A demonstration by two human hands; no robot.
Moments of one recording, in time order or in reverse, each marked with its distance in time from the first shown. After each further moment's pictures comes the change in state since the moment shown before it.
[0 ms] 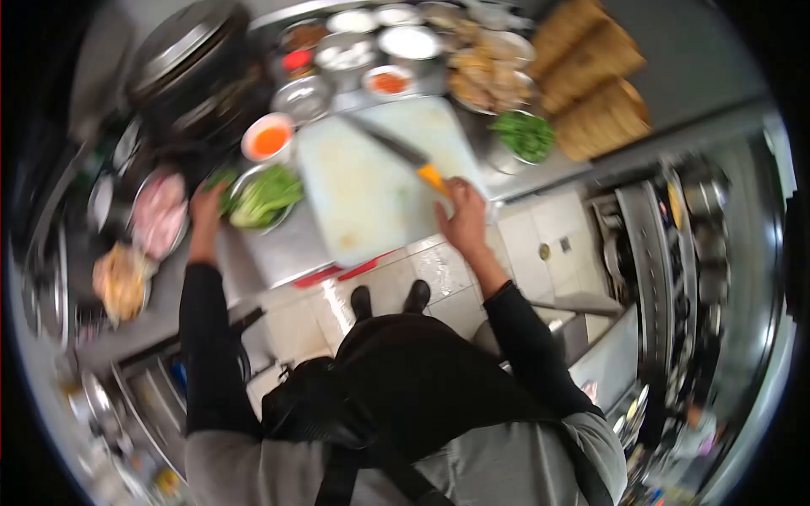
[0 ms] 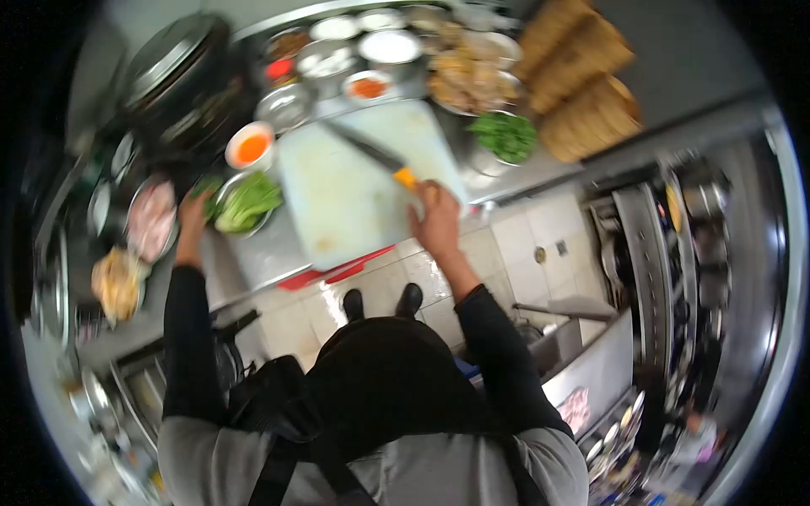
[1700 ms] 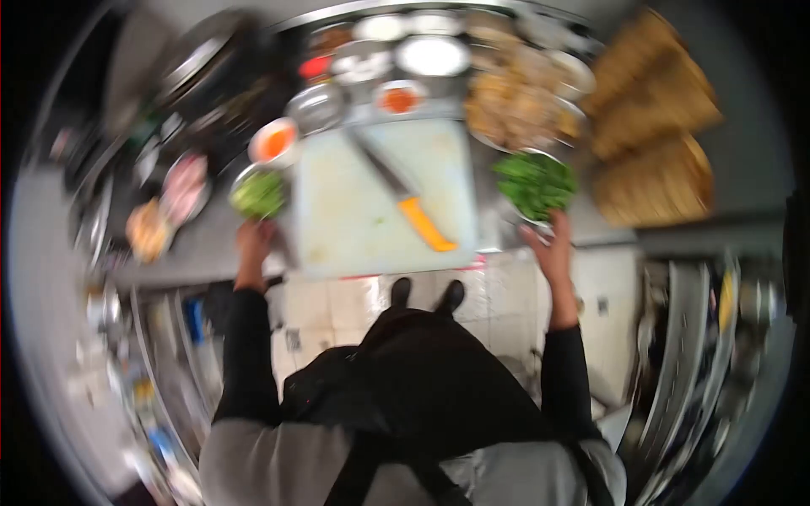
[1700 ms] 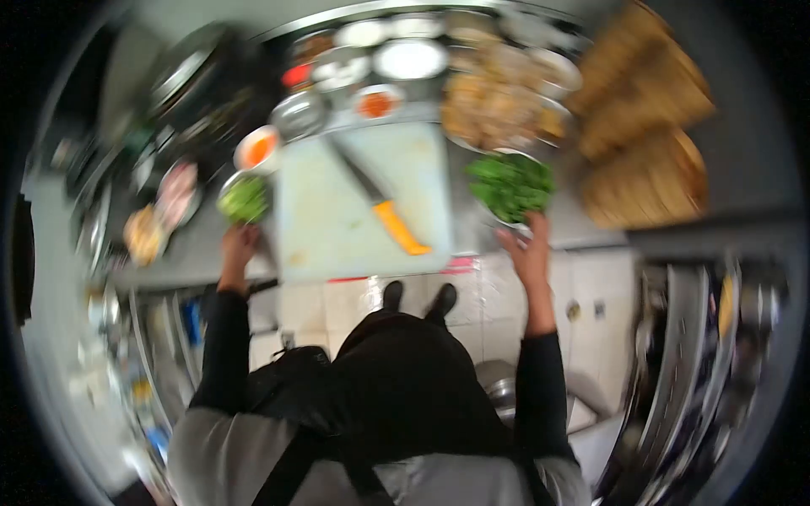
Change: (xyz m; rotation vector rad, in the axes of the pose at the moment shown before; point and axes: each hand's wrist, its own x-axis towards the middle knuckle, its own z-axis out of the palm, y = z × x) left_hand -0.167 -0.037 0.091 -0.298 0.295 -0.153; right_hand 0.060 0.270 -0.072 0.557 -0.221 0.321
